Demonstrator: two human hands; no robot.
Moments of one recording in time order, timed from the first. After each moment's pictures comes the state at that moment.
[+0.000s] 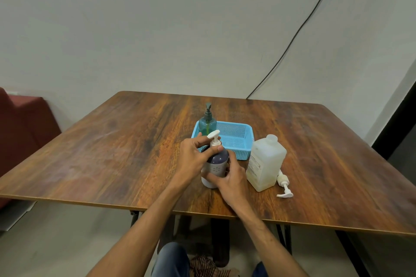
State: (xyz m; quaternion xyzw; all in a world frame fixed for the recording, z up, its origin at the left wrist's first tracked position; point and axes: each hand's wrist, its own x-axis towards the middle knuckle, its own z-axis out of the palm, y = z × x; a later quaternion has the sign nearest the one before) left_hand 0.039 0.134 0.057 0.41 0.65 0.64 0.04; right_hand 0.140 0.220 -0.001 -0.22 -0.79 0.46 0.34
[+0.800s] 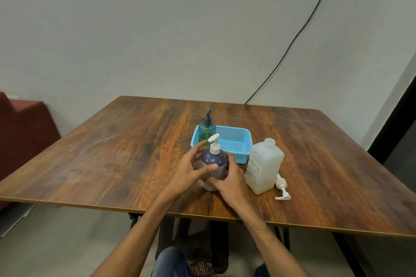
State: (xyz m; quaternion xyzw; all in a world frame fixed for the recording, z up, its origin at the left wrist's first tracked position) left_hand 0.034 0.109 0.034 0.42 0.66 0.60 0.18; right_hand 0.147 0.223 0.012 -0.22 -0.81 0.47 0.29
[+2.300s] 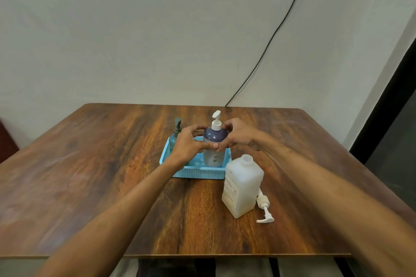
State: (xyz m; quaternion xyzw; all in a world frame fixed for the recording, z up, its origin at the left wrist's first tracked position) left_hand -0.016 0.258 0.080 0.40 0.72 0.55 0.13; right_hand 0.093 0.417 0.124 -0.22 -0.89 0.40 0.05
